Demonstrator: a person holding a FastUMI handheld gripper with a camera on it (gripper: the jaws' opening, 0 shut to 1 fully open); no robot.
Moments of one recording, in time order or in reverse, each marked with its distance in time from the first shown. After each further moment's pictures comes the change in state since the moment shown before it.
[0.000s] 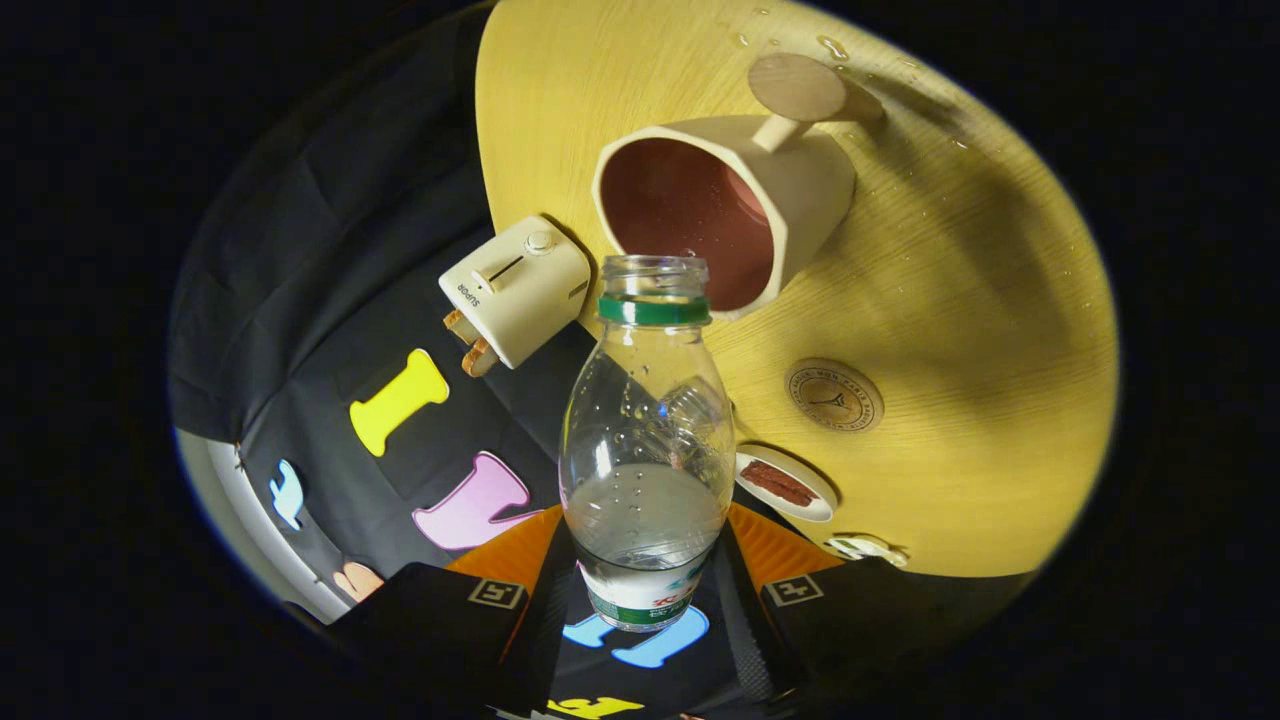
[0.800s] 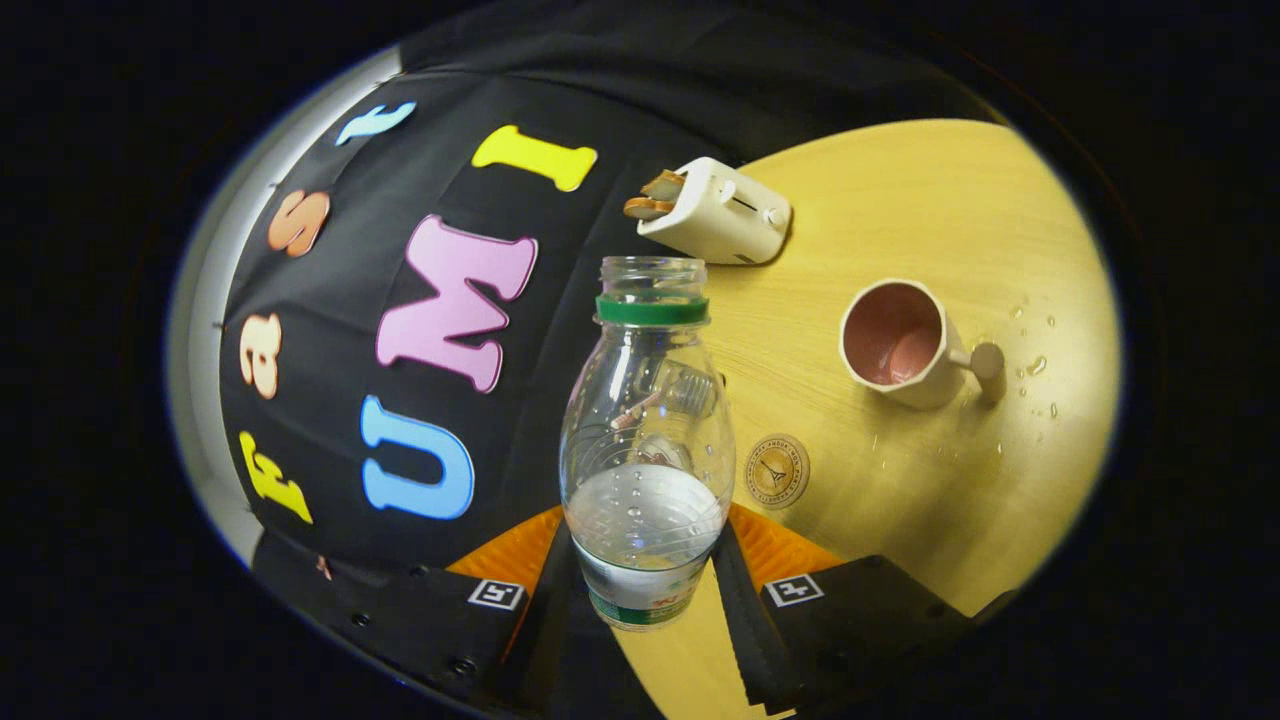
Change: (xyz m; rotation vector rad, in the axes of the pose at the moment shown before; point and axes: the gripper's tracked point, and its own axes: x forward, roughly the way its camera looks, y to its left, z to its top) arm -0.069 -0.020 -0.052 -1.158 0.082 -0.030
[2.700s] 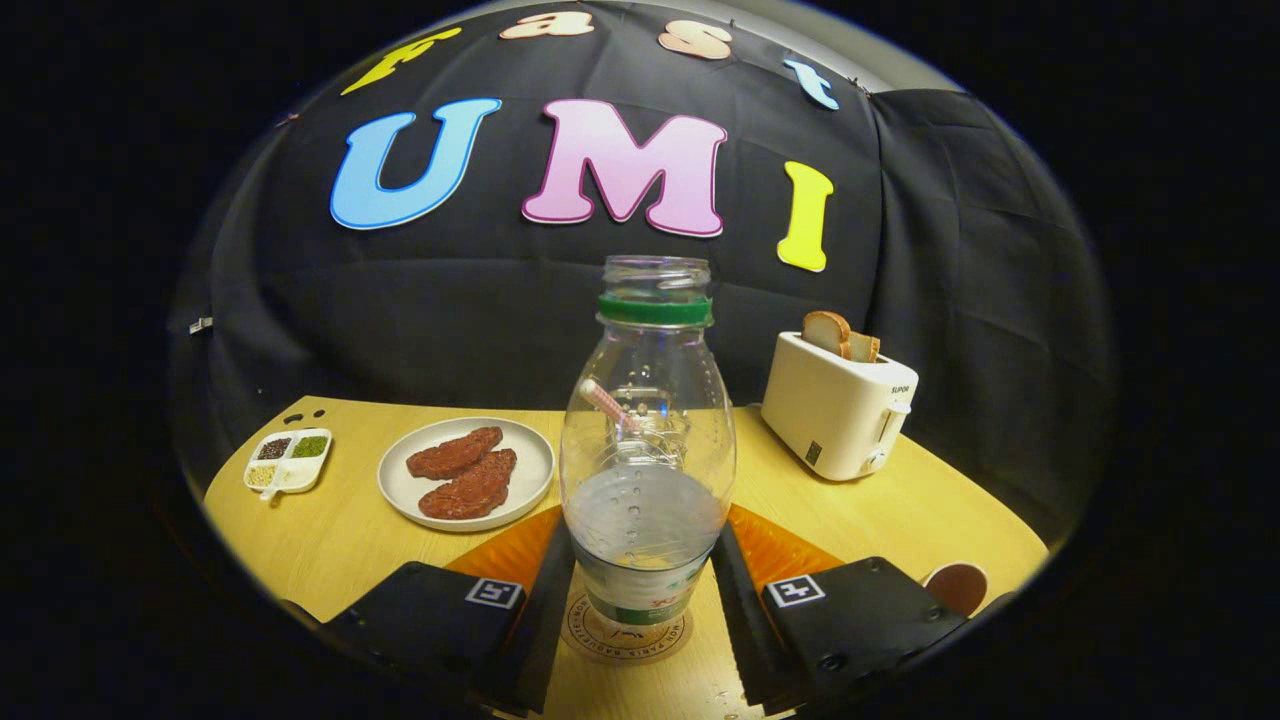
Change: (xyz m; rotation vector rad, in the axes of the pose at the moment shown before) arm 0.170 -0.030 -0.020 -1.097 -0.238 -0.195
